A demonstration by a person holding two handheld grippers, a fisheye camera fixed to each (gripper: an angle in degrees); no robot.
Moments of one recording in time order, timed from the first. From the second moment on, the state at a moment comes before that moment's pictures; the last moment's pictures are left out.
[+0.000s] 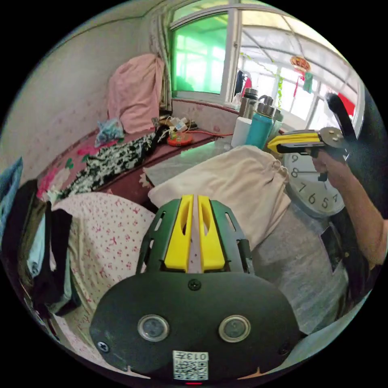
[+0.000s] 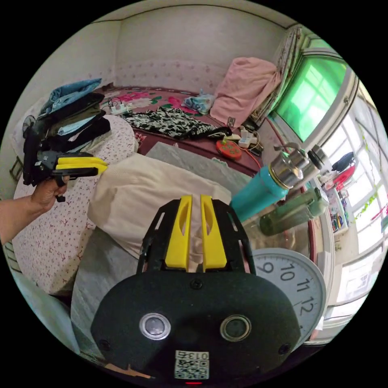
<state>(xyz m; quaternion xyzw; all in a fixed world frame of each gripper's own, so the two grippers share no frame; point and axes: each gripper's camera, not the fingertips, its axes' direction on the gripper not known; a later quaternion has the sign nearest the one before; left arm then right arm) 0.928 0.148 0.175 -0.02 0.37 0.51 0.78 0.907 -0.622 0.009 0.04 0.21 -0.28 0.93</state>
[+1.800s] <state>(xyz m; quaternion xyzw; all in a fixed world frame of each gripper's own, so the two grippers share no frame) 0.566 0.203 0.249 -0.25 0.20 0.44 0.84 0.538 -0.302 0.130 0.00 -0.01 -0.46 0.89</state>
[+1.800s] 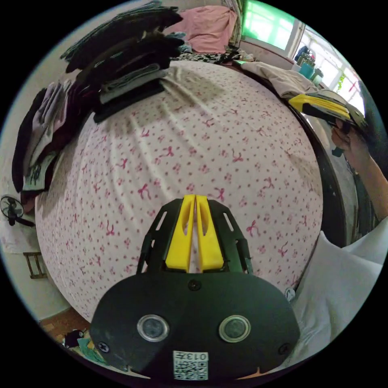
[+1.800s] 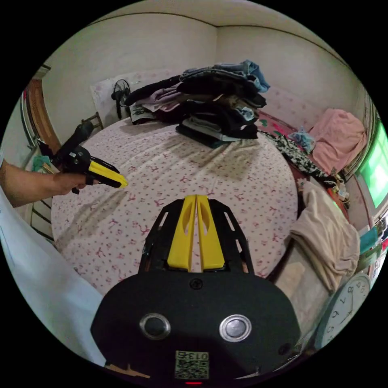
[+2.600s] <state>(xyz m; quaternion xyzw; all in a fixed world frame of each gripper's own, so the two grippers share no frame) 0.450 -0.016 0.284 -0.03 0.24 0.40 0.89 0.346 -0.267 0.105 0.08 -0.05 -0.27 0.96</state>
